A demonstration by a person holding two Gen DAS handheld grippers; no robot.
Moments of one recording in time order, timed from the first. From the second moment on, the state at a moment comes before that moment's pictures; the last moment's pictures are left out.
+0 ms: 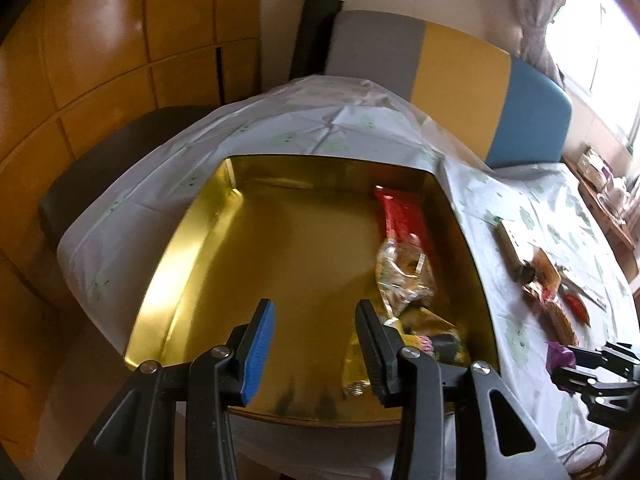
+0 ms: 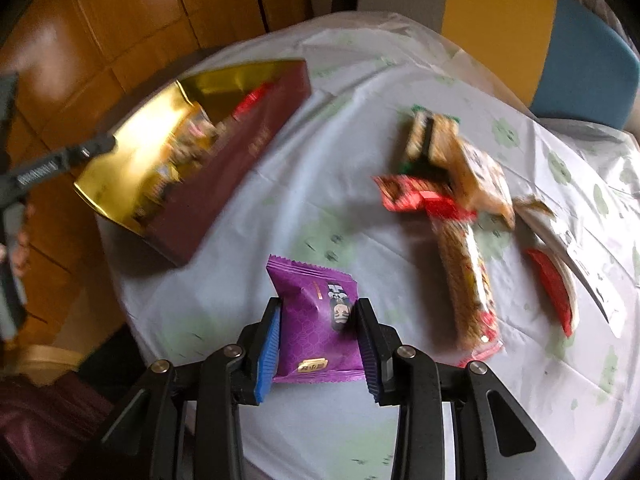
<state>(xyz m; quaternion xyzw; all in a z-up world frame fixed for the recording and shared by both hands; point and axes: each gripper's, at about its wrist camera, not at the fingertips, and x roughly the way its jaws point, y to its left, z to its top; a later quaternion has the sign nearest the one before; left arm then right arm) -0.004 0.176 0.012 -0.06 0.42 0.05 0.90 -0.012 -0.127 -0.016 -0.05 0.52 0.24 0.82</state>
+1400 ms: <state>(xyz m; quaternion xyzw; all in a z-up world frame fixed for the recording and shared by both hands) -0.017 0.209 0.020 -0.07 0.40 0.09 0.91 0.004 0.012 0.021 -0.03 0.44 0.32 0.84</state>
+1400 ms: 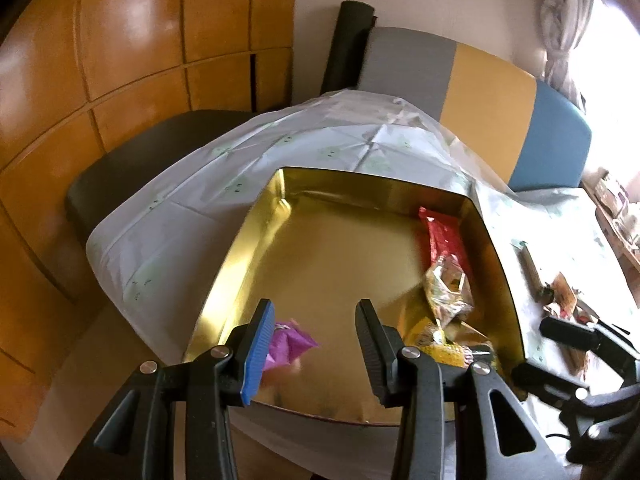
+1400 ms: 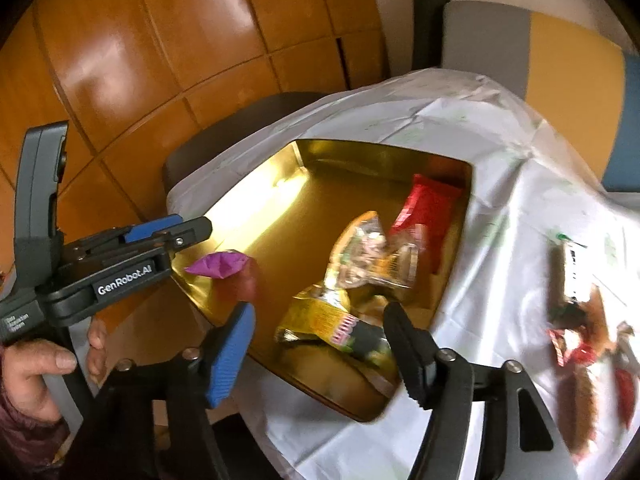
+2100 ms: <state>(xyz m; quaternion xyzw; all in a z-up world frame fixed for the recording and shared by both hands) -0.018 0.158 0.022 -0.02 0.41 0.03 0.91 0.007 -0.125 0.030 -0.02 0.43 0.19 0.88</state>
